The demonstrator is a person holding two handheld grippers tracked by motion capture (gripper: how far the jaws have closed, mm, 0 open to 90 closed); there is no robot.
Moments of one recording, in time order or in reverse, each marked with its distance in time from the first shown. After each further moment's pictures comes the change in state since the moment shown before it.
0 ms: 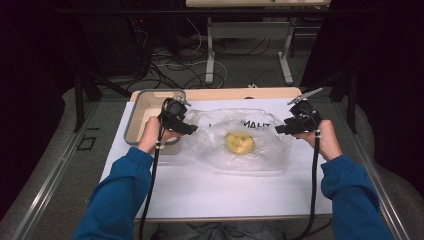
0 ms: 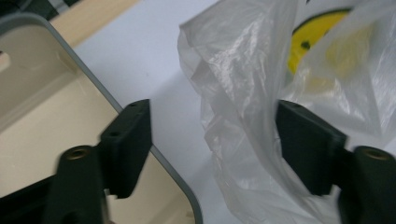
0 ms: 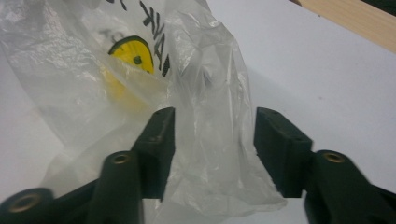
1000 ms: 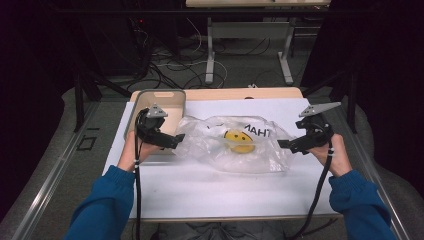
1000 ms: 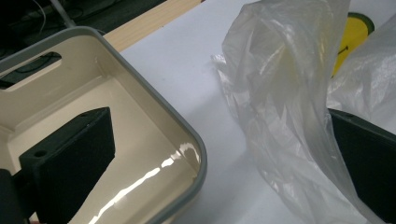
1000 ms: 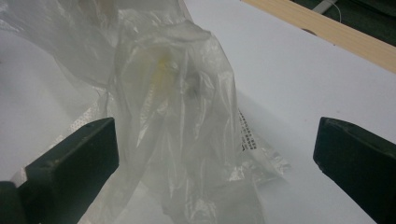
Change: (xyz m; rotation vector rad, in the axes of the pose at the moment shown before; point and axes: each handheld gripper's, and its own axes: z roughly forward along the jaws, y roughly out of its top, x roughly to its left) left arm -0.003 -0.060 -0.051 -0.169 0.030 0.006; right arm 0.025 -0.035 -0.034 -0.151 0.053 -0.072
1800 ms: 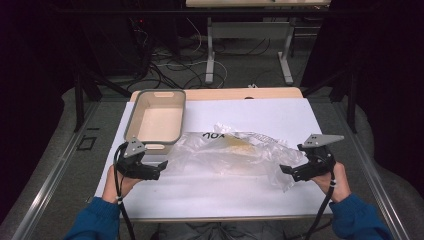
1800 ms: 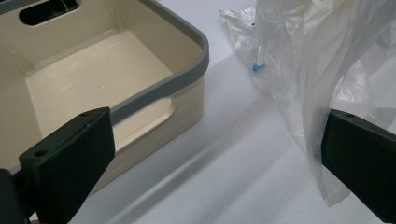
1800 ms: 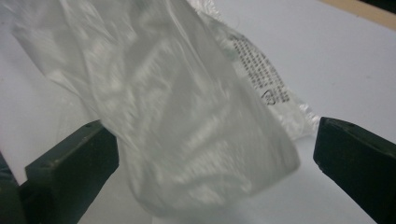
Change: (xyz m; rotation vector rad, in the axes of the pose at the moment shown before) left arm -0.014 -0.095 -0.029 -0.071 0.071 -0.031; right arm 0.026 -0.070 0.004 -0.040 -0.003 -0.025
